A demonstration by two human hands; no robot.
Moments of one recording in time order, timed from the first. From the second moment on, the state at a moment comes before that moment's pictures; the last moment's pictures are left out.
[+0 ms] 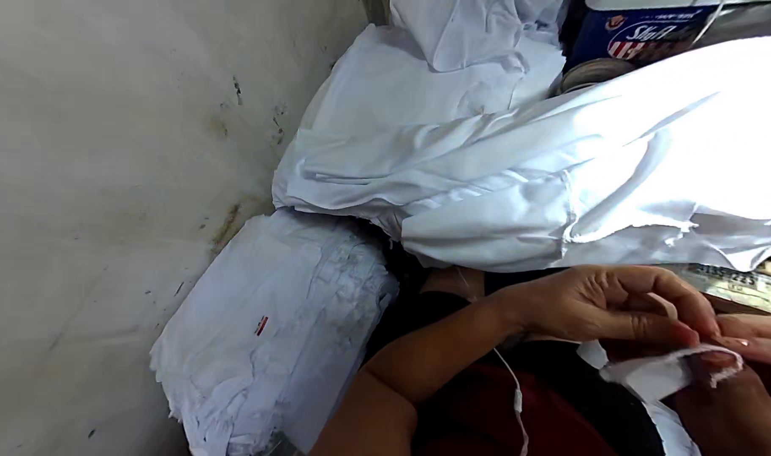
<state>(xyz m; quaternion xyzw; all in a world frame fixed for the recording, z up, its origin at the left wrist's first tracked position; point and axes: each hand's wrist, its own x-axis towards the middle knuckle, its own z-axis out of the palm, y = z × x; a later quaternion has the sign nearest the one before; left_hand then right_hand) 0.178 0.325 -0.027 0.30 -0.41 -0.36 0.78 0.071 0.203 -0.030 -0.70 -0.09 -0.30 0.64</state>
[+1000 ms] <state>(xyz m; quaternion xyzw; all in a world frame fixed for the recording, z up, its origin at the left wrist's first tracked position) 0.183 0.336 -0.038 0.32 -0.45 -0.35 0.76 0.074 0.204 -0.049 -0.71 -0.12 -0.26 0.64</state>
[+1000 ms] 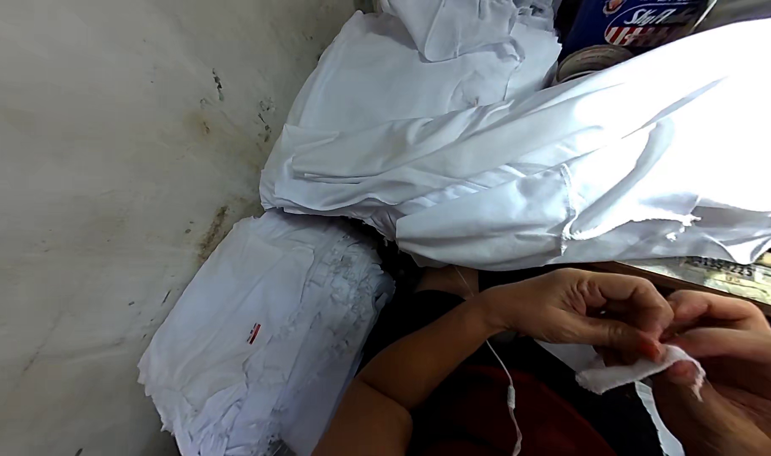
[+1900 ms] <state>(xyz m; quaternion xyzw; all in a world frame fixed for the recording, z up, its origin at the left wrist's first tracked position) 0.192 0.328 -0.051 0.44 -0.49 -0.23 0.71 0.079 0.204 -0.052 -0.75 -0.07 -0.37 0.55</state>
